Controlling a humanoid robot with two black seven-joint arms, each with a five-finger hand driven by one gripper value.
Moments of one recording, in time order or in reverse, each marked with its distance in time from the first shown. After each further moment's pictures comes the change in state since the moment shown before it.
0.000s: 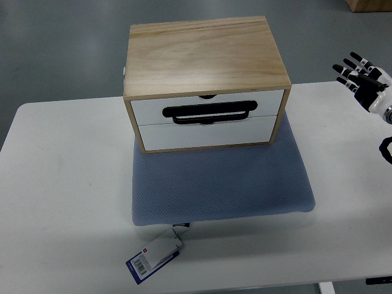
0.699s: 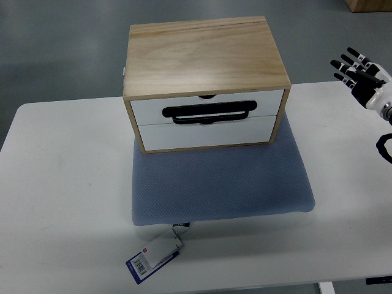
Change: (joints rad) left arm 0.000 0.000 0.000 0.000 0.000 0.000 0.000; right arm 0.010 0.019 0.013 0.001 -0.003 0.002 -0.001
